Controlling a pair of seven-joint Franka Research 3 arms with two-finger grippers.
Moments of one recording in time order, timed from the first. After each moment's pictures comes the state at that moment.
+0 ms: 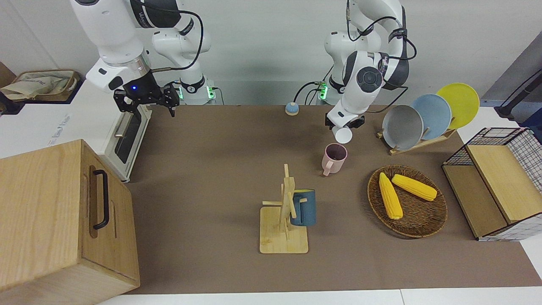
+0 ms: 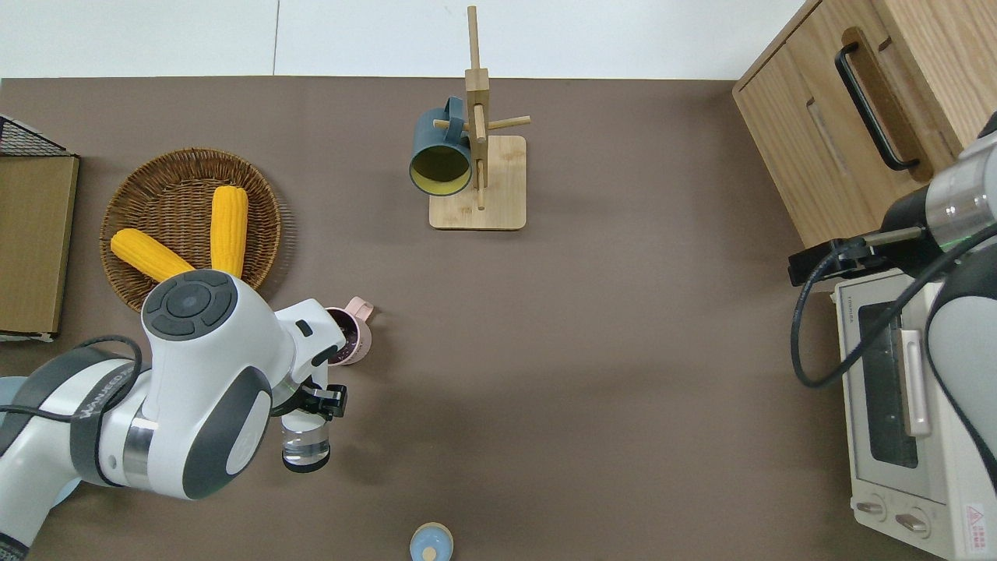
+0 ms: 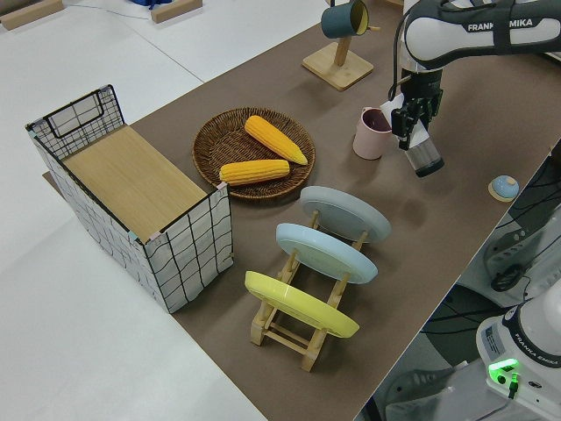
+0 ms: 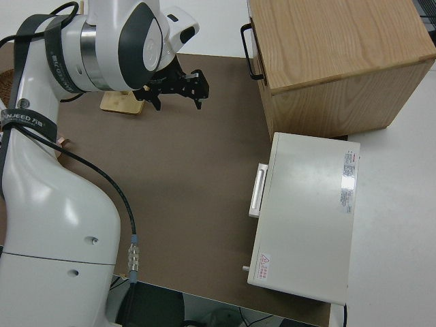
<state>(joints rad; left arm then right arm) -0.08 -0.05 -0.21 -2.16 -0.05 1.81 -0.12 0.10 0.09 -0.04 -1.47 0.01 1.51 -0.05</state>
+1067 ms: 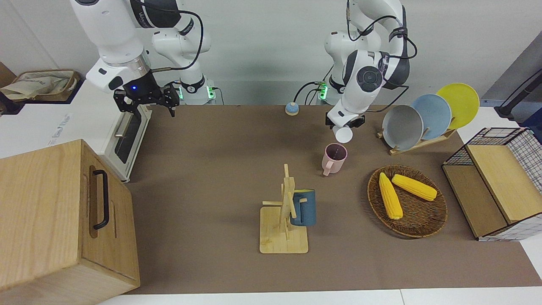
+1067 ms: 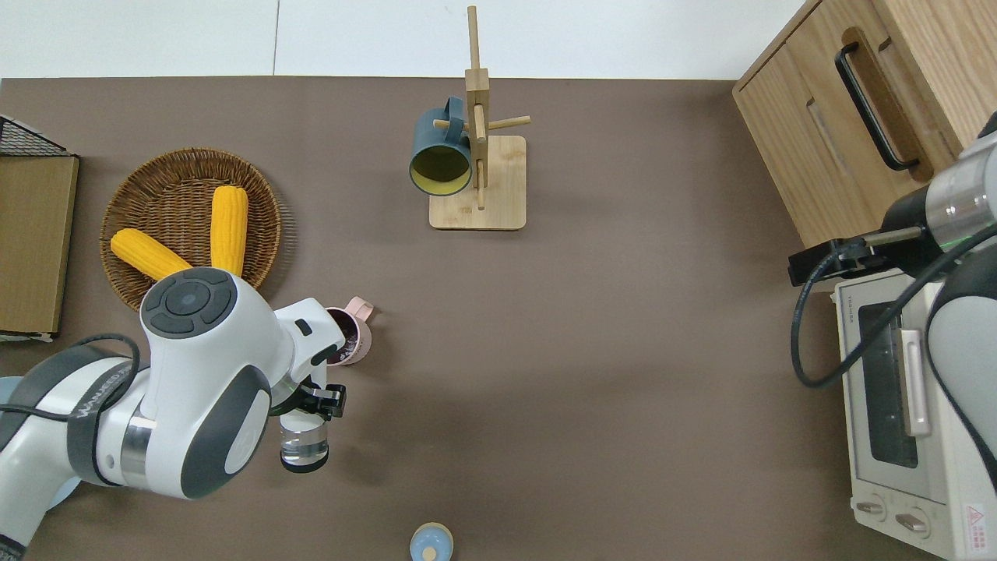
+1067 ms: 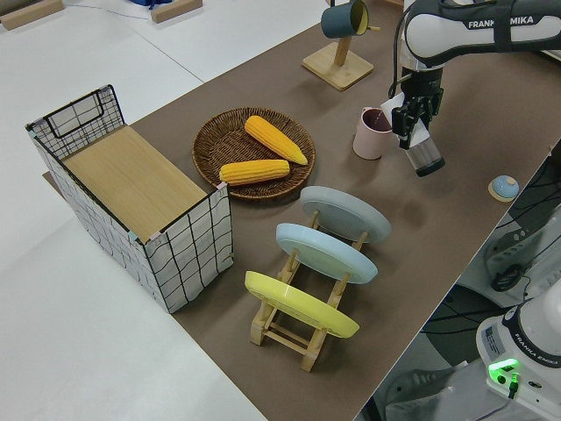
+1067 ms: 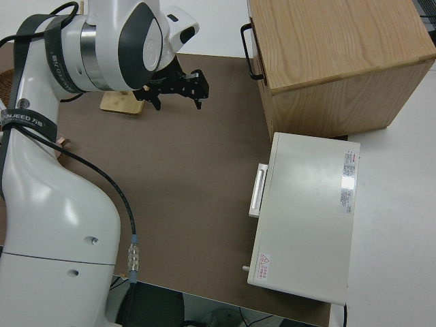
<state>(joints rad) -0.08 -0.05 -0.21 -2.15 -0.05 1.80 -0.12 0.10 0.09 -0.04 -1.47 0.01 1.51 -0.05</state>
